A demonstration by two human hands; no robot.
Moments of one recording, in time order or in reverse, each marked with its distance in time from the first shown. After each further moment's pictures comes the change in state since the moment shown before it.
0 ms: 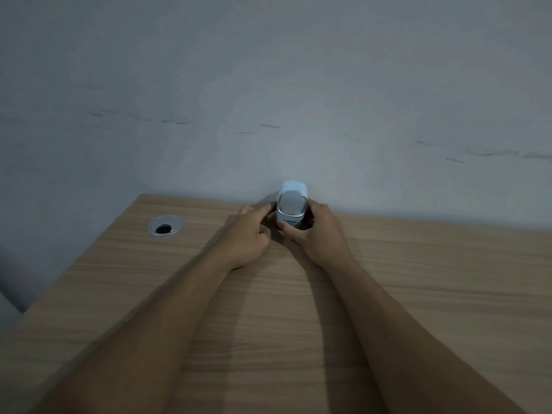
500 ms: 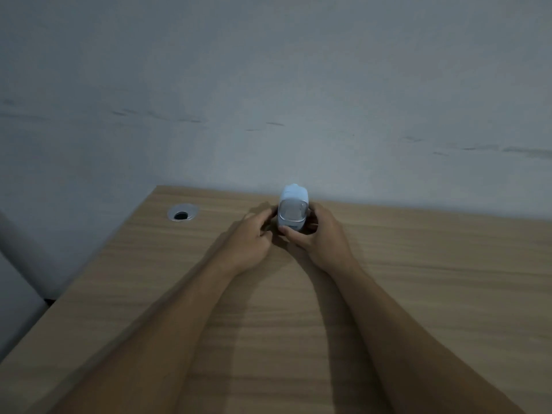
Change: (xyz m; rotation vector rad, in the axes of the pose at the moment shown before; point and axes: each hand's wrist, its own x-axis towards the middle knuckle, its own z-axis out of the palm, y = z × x) left_hand -0.084 0.034 -0.020 -0.187 0.012 0.050; right_hand -0.065 -0.031 -0.021 0.093 0.011 -0.002
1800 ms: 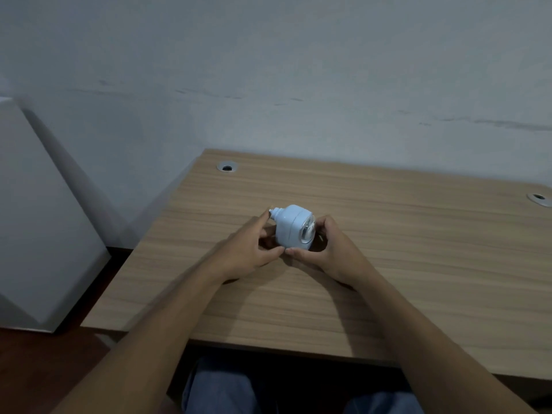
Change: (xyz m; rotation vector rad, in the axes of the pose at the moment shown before) left_hand -0.227 0.012 -0.035 -0.117 -0.185 0.011; right_hand -0.213 -0.079 -0.048 0.045 -0.309 0.083
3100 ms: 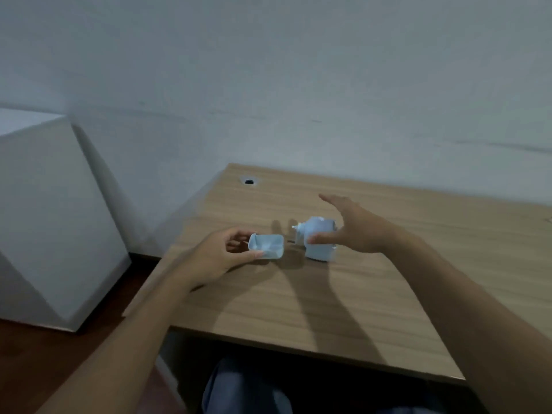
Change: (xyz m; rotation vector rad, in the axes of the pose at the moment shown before) left_hand -0.070 -0.014 -0.077 -0.049 0.215 -0.112; right_hand 0.023 -0.111 -0.050 -0.455 -0.273 -0.037
